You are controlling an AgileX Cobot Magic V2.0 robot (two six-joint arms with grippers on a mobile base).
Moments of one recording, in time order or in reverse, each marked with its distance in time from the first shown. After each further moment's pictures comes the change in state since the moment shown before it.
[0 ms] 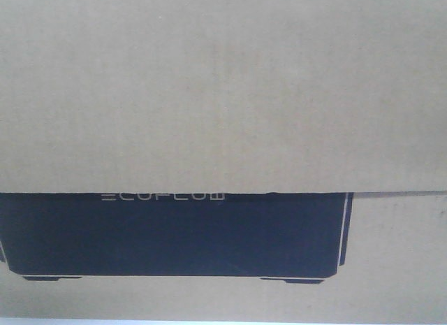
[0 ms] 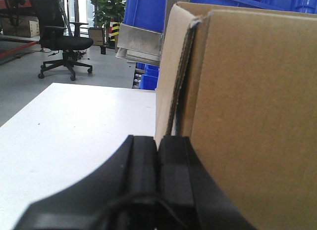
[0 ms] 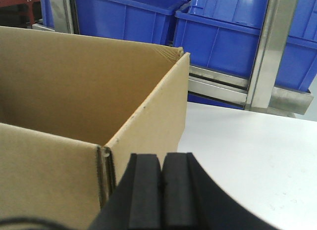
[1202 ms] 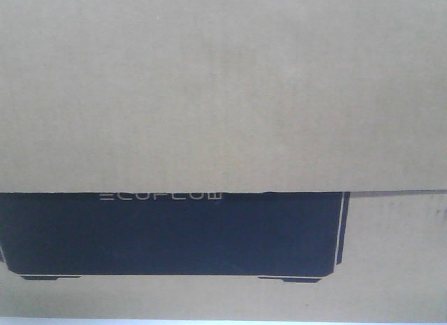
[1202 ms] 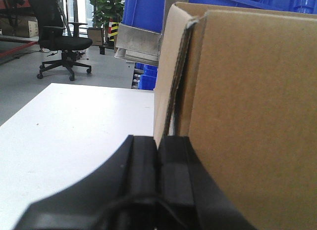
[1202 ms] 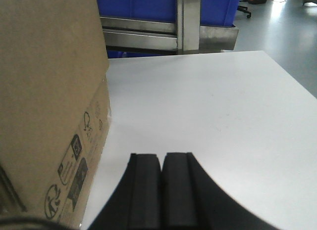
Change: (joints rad) left arm 0.000 0.000 0.000 0.000 0.000 0.000; right arm -0.329 -0.123 0.373 0.093 -0.185 0.000
